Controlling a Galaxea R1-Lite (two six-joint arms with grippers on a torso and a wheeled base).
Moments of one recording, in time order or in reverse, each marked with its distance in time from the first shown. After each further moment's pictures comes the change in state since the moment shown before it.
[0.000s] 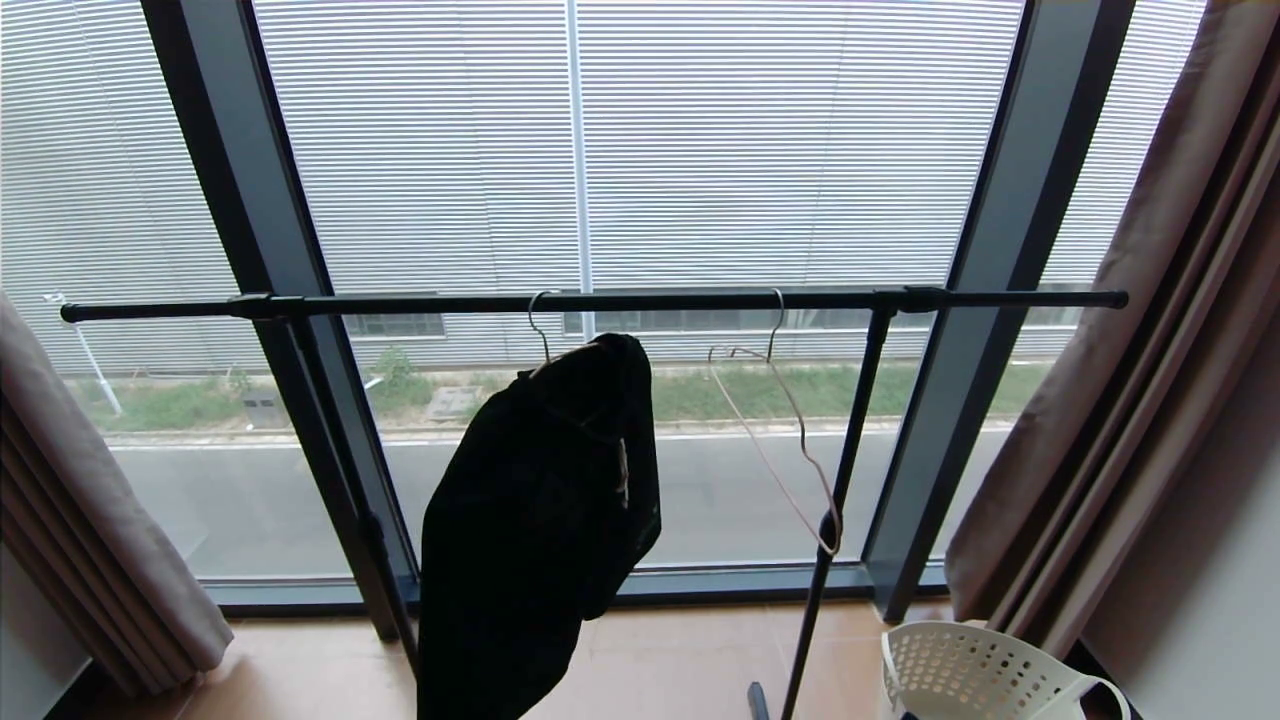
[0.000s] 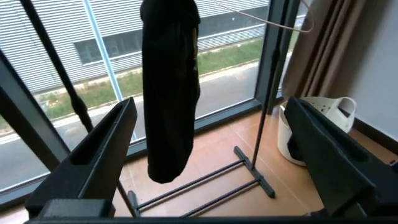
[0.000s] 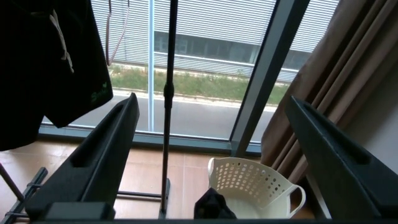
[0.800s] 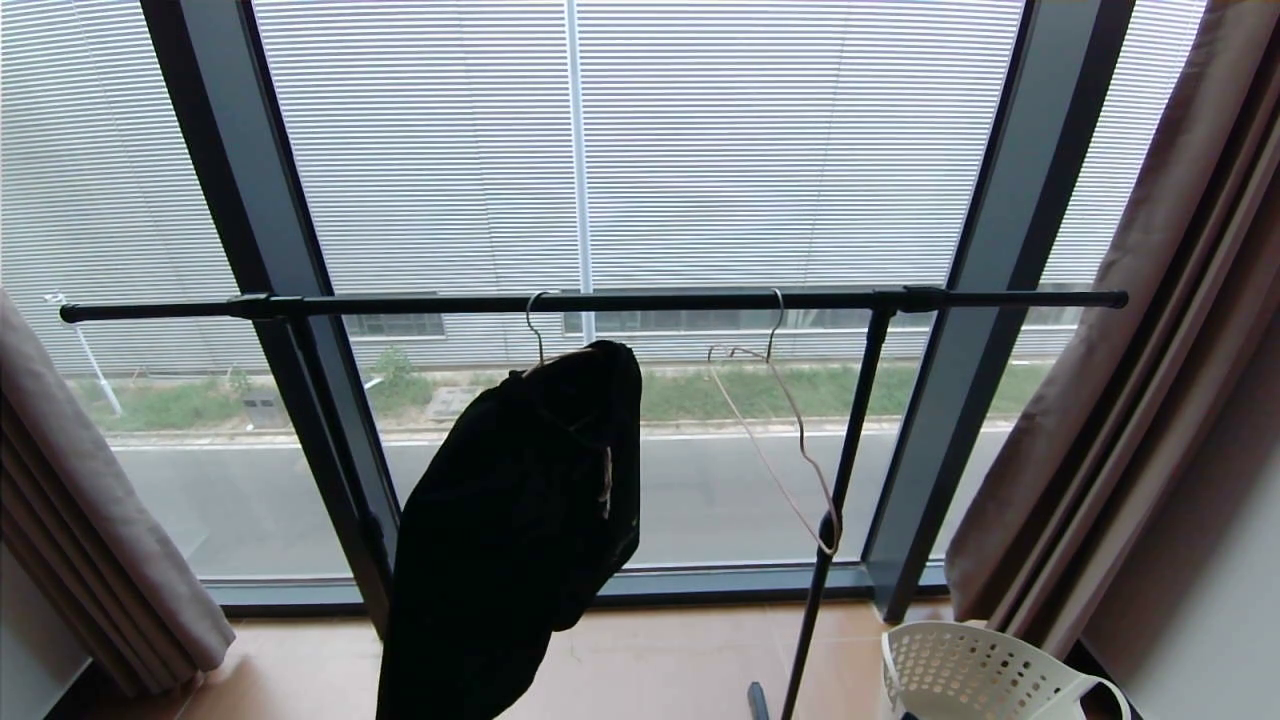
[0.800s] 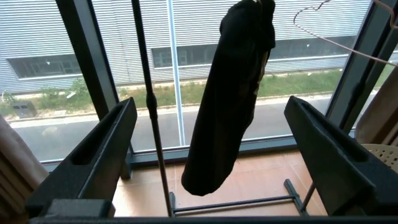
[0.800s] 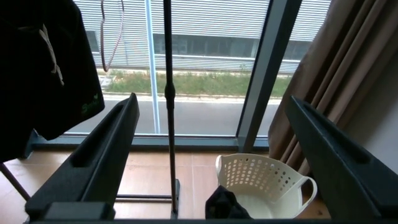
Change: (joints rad) left arm 0.006 -0.085 0.016 -0.020 0.339 -0.040; right arm -0.002 -0.001 0.011 -0.003 -0.027 0.074
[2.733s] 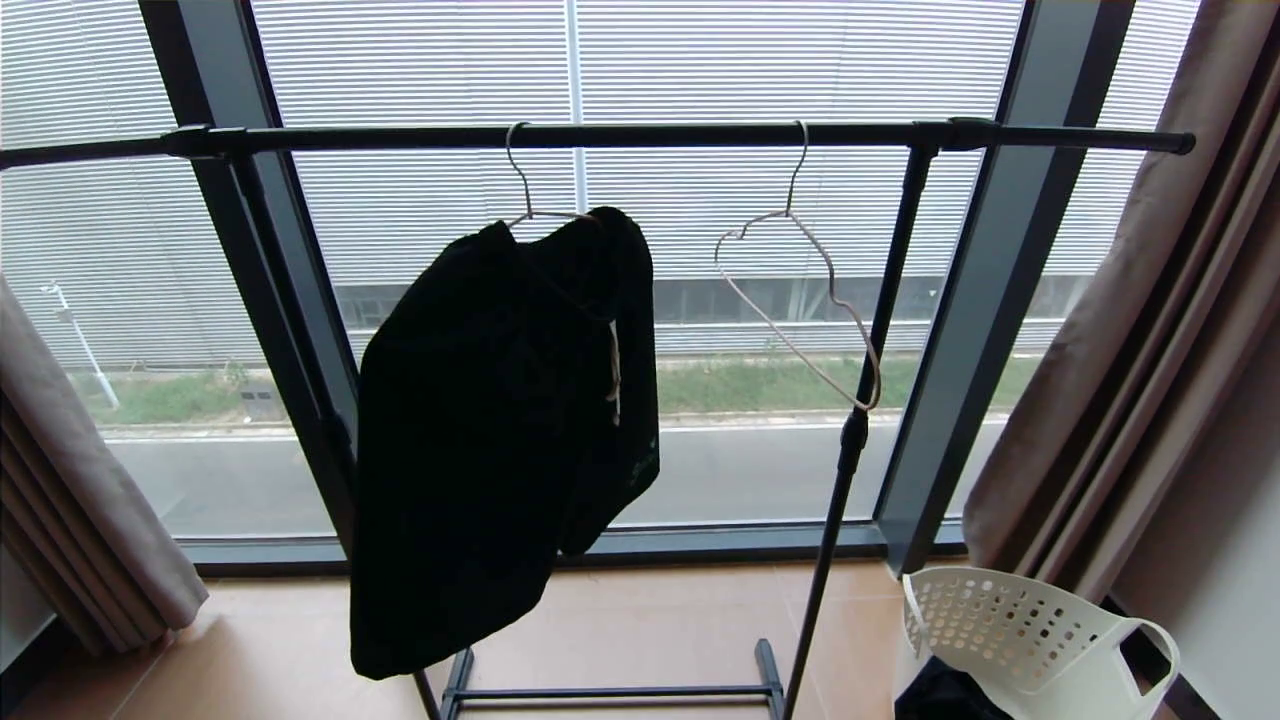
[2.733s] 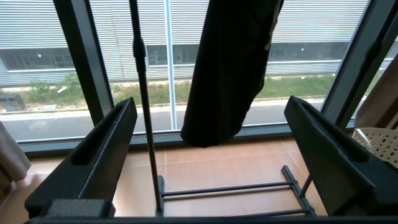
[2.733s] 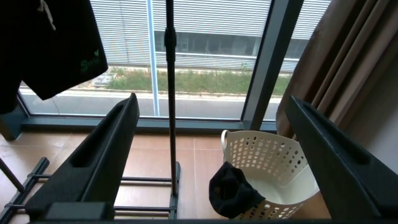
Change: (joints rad) left arm 0.000 0.001 0.004 -0.012 -0.006 -0.015; right arm 0.001 -0.006 0.001 0.001 0.006 -0.002
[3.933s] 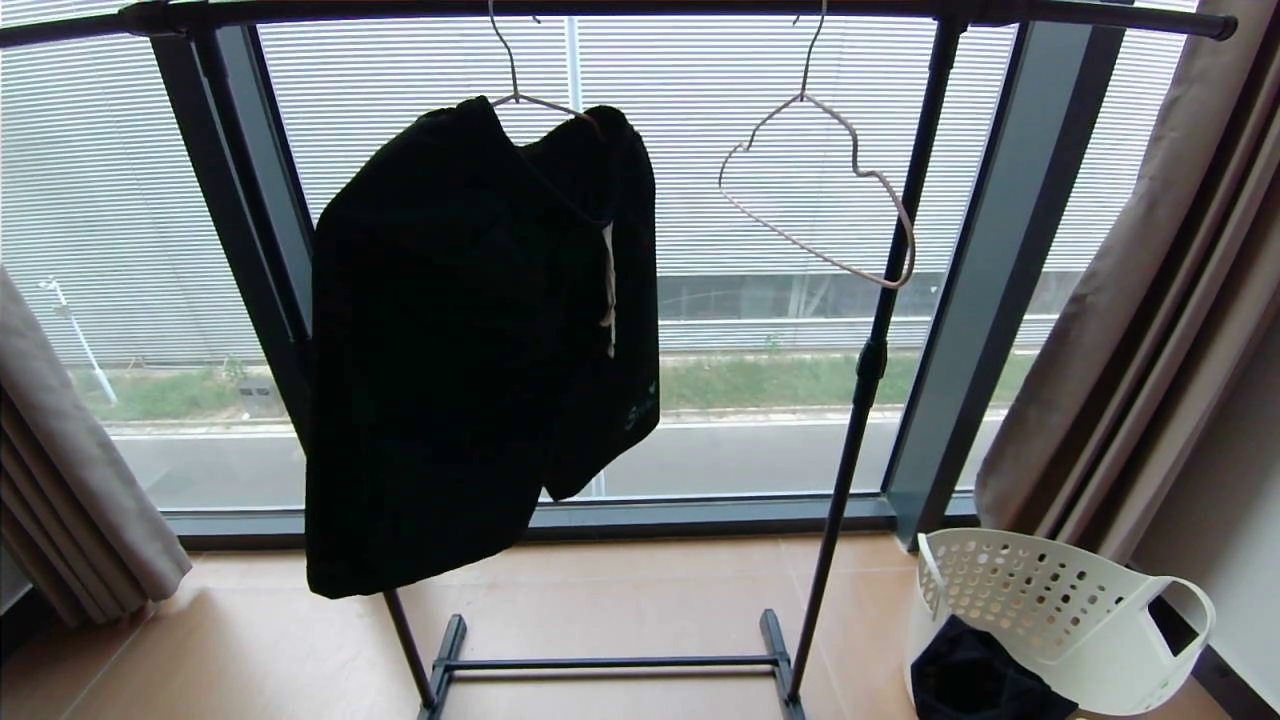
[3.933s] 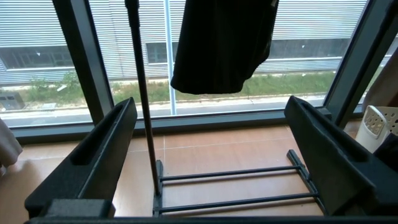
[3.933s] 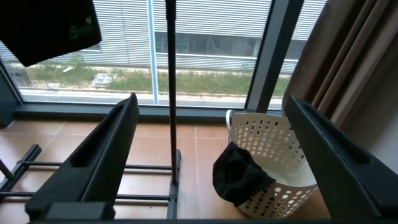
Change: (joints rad) left arm 0.000 0.002 0.000 0.000 0.000 0.007; right arm 0.003 -0.014 0.000 0.000 0.000 0.001
